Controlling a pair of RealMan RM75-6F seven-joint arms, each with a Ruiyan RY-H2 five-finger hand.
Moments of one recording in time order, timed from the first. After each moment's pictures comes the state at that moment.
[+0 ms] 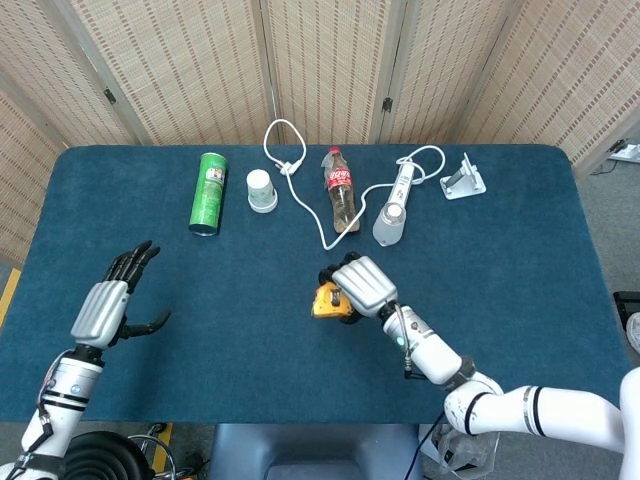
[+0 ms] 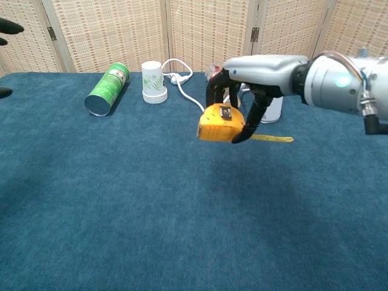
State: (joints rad) left arm -0.37 -1.14 -0.23 -1.89 1.31 1.17 -0.02; right arm 0.87 -1.43 0.27 -1.71 -0.99 0.80 -0.52
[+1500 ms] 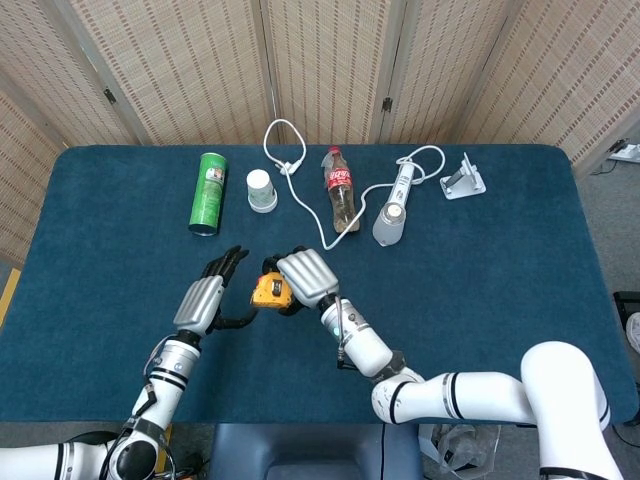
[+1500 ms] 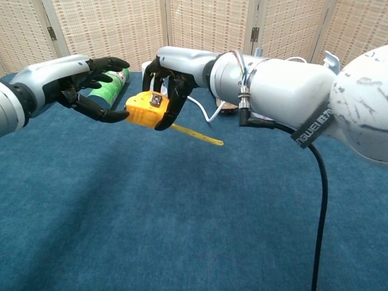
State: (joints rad) left arm -0.64 -1.51 -0.29 -1.90 0.88 1.18 0.28; right arm 1.11 -1.70 0.33 -1.54 -0.75 0.92 -0.50
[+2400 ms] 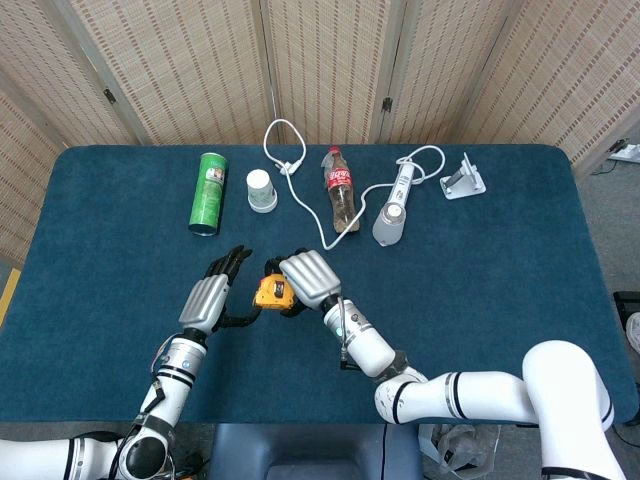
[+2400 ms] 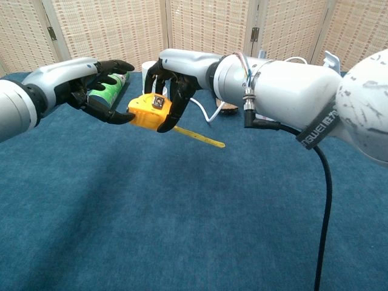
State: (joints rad) left arm -0.68 -1.54 -0.30 -1.89 0.81 1.21 0.34; right arm 1.11 -1.68 0.30 -1.55 -0.75 0.92 -0.47
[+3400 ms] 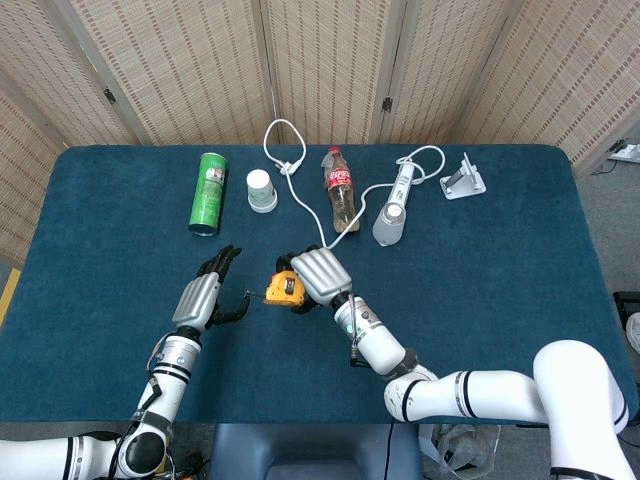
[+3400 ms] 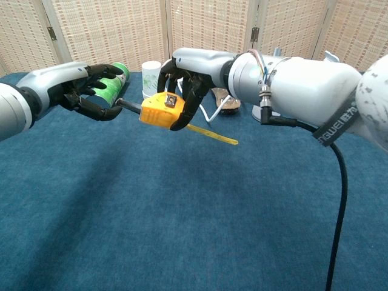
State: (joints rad) left arm -0.67 -1.54 -0.31 -1.88 0.75 1.21 0.31; right arm 1.09 -1.64 0.28 -1.56 -0.75 0.93 -0.46
